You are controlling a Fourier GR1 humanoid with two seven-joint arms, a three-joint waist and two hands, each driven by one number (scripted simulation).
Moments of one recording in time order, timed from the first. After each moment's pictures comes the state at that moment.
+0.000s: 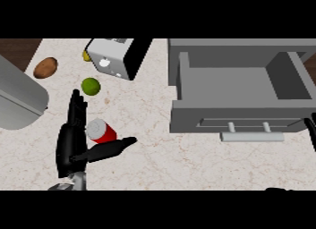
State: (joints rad) left arm -0.01 0.01 -0.21 -1.70 -0.17 0.49 0.15; right arm 0.24 -0.08 -0.20 -2.05 -0.07 0.15 0.05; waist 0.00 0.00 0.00
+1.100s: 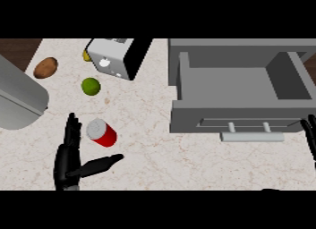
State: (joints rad) left arm 0.10 0.02 -0.08 -1.43 -0.03 0.37 -0.20; right arm 0.25 -0.04 -0.20 -2.04 -0.02 0.17 0.01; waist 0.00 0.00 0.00
